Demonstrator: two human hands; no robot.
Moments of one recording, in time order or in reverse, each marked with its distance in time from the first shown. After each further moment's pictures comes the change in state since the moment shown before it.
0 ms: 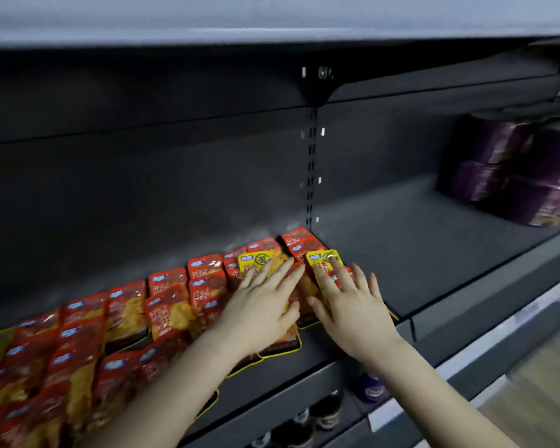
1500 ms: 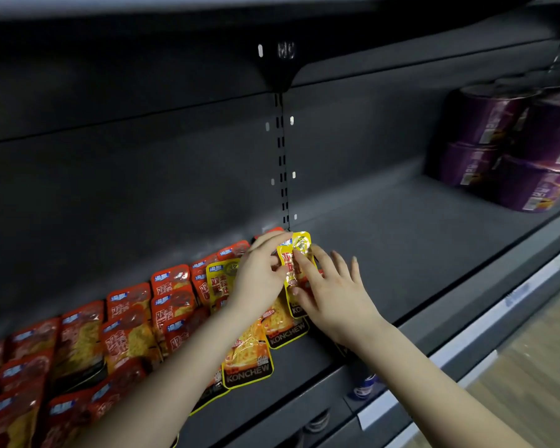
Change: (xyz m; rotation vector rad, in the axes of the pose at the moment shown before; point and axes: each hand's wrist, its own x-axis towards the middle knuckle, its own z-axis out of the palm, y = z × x) left_hand 0.093 0.017 0.014 -0.838 0.323 -0.205; right_hand 0.045 0.037 0.010 0.167 -0.044 -0.099
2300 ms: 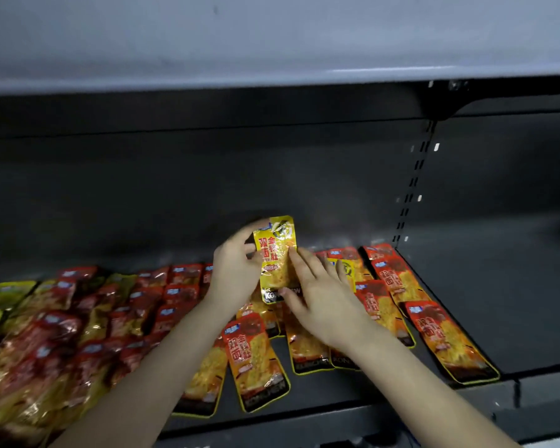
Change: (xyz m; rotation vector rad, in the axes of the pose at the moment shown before) left_hand -0.088 -0.043 -0.166 0.053 0.442 -0.204; right_hand 0.008 -0.161 -0.007 0.149 -0.009 -0.425
